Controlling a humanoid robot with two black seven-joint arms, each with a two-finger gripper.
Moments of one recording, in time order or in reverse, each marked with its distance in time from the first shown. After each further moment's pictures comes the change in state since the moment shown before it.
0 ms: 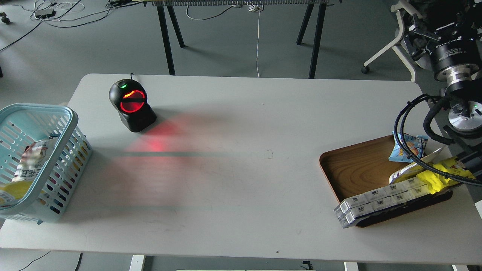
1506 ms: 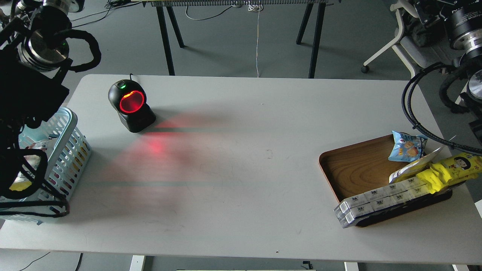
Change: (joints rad) left arm 0.000 -1.315 -0.522 1.129 -1.755 -0.318 0.211; right arm 0.122 0.047 0.093 -0.100 0.000 0.024 -0.182
